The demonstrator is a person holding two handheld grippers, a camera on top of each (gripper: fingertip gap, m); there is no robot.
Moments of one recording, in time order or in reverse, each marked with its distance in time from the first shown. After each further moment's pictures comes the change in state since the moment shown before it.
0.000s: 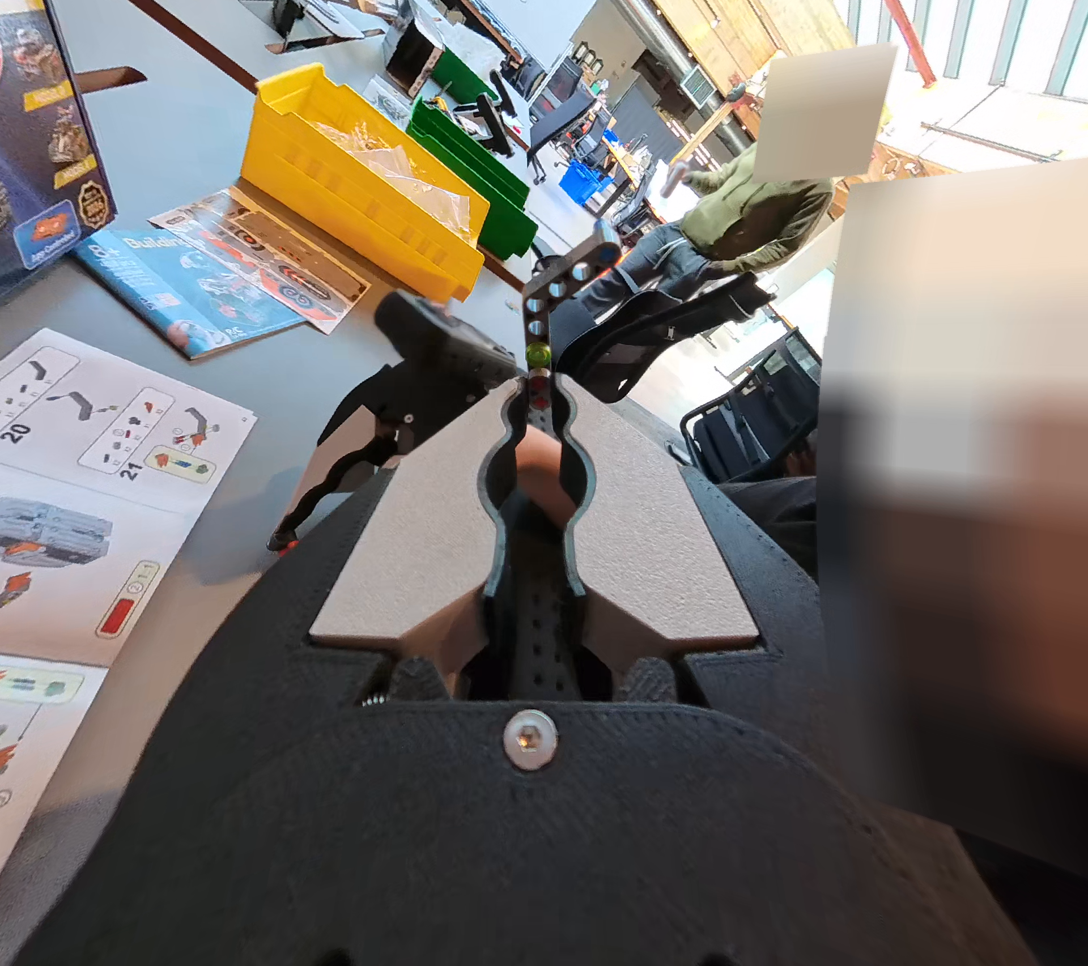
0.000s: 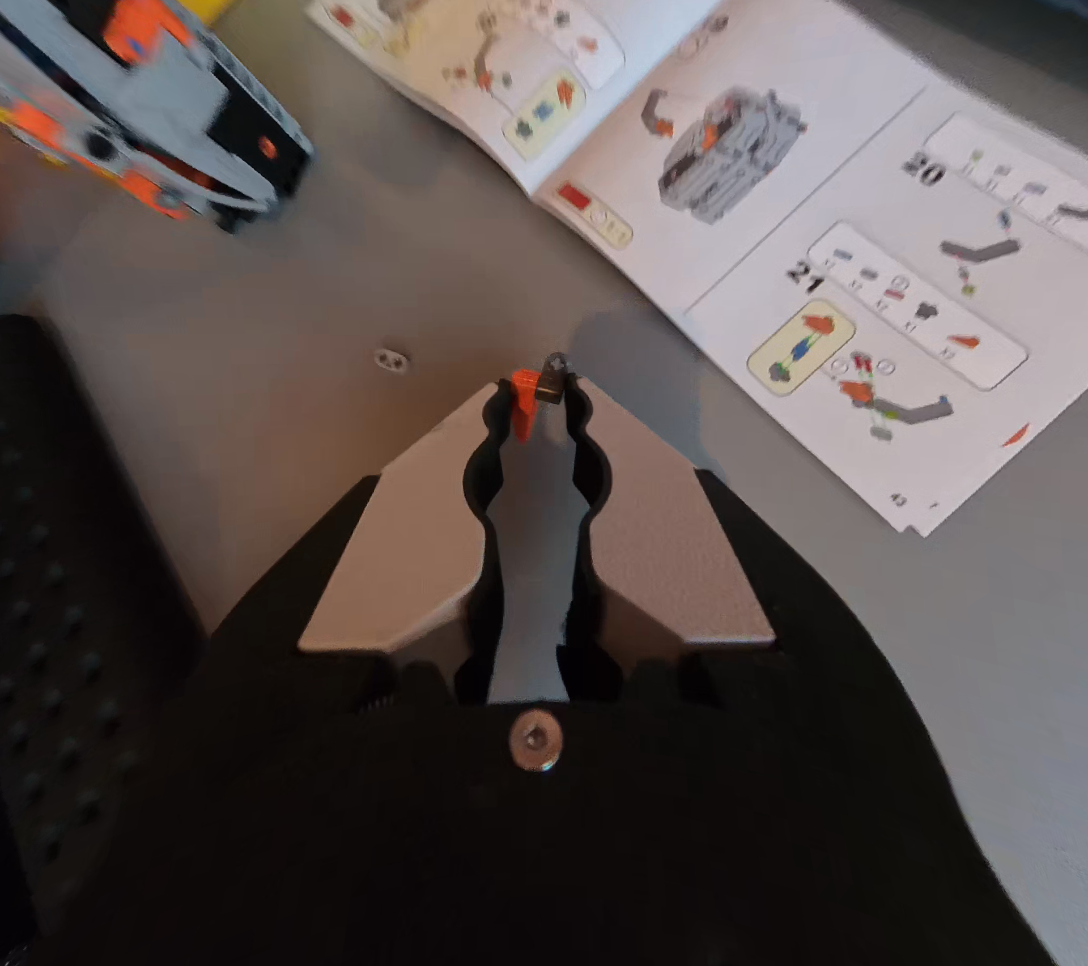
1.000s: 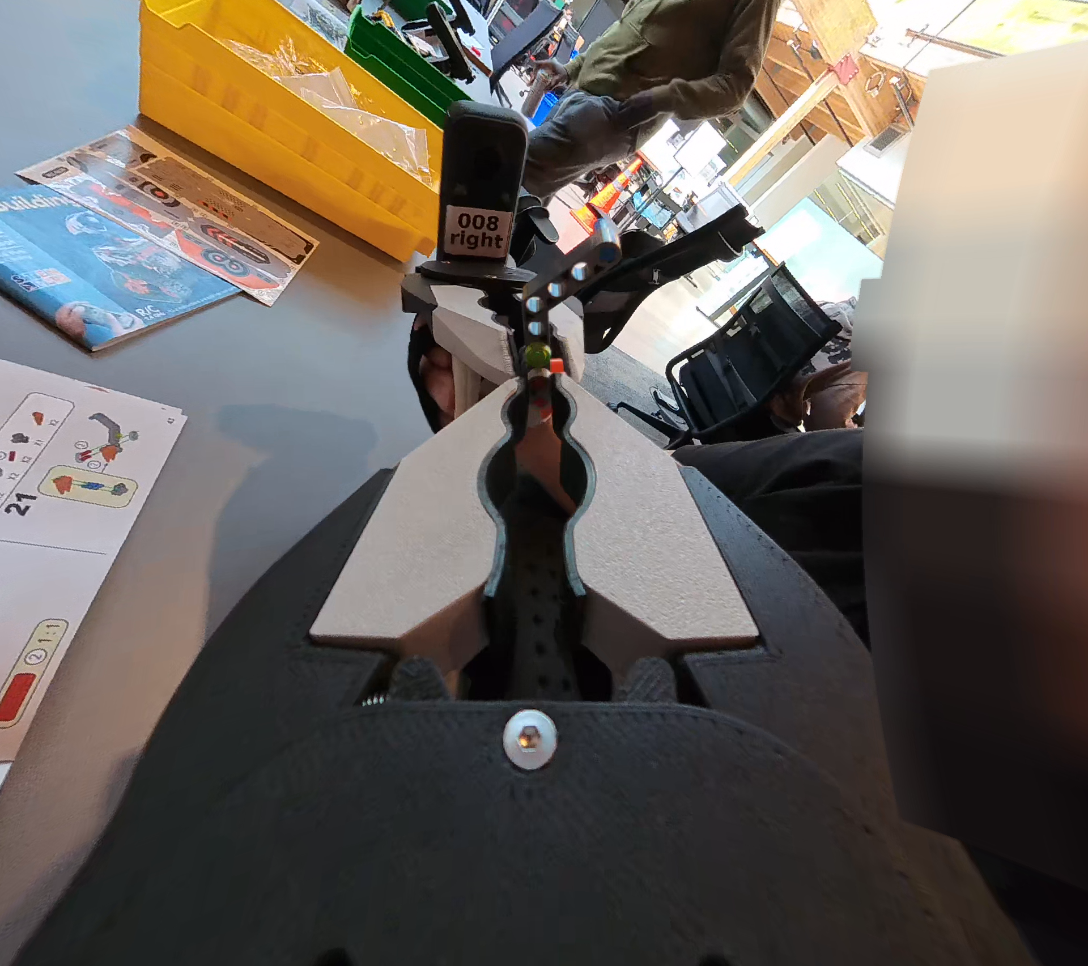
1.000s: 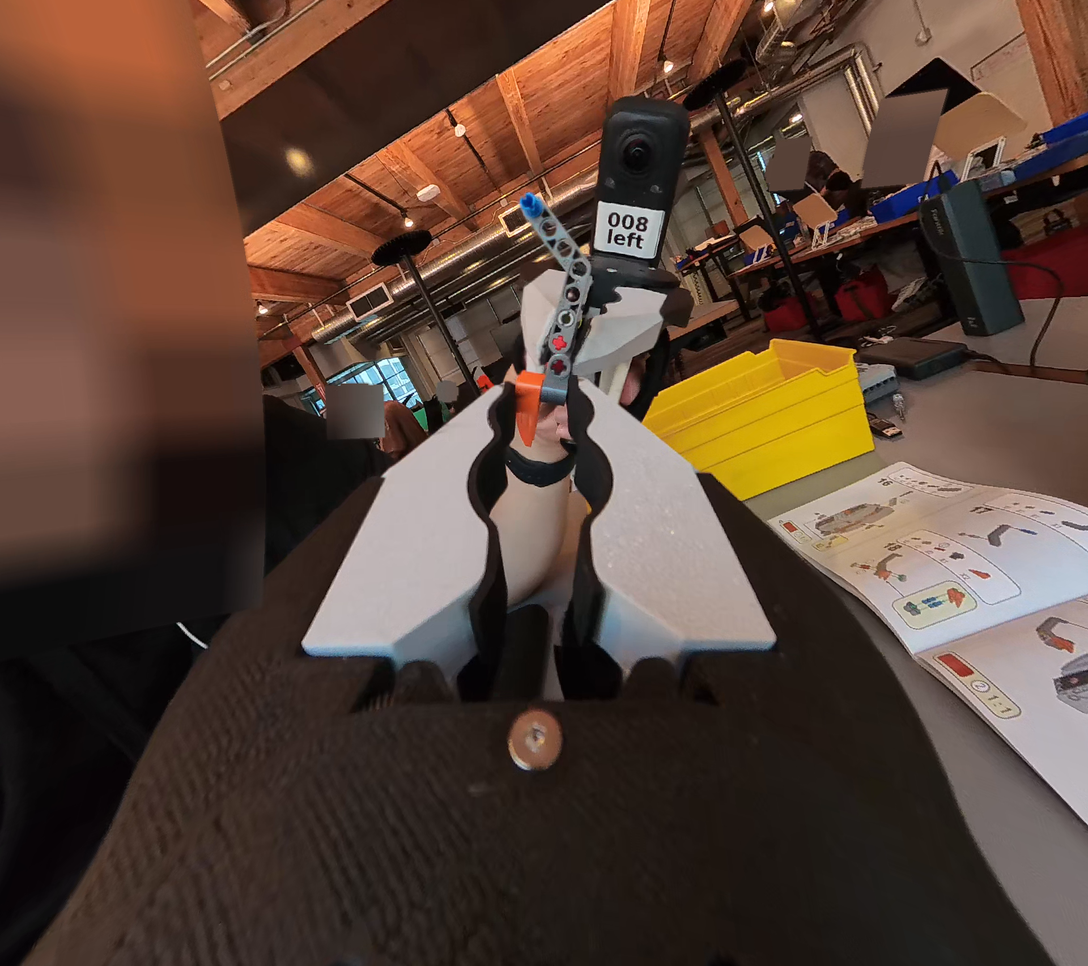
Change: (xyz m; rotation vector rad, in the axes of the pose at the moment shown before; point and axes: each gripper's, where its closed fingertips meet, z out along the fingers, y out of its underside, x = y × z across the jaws) left arm 0.003 0.027 0.043 -0.112 0.059 0.031; right arm -0.085 -0.103 -0.158 0.879 -0.824 0.068
